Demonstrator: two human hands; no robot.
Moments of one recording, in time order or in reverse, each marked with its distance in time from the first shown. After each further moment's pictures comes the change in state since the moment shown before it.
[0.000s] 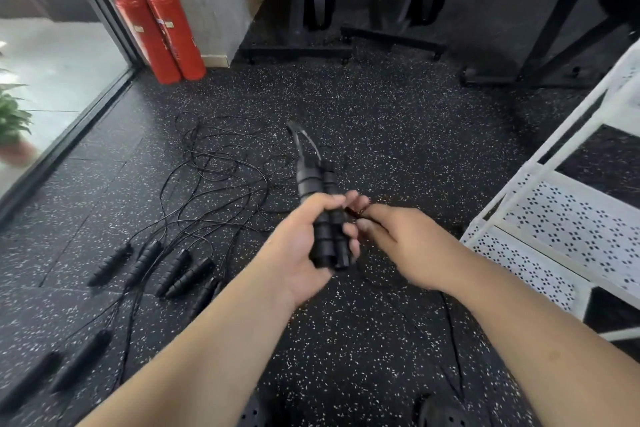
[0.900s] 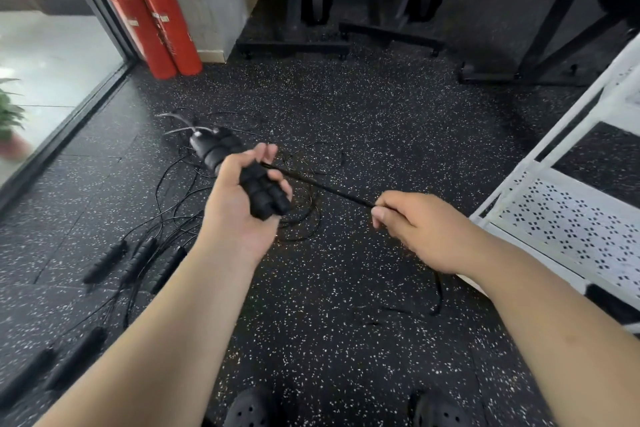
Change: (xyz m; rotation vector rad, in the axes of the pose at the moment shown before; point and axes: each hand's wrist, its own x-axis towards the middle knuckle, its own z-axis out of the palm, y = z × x) left_hand 0.005 0.054 -0.028 -0.256 0.214 0.402; right_hand -0.004 0.016 -0.026 0.055 -0.050 0.023
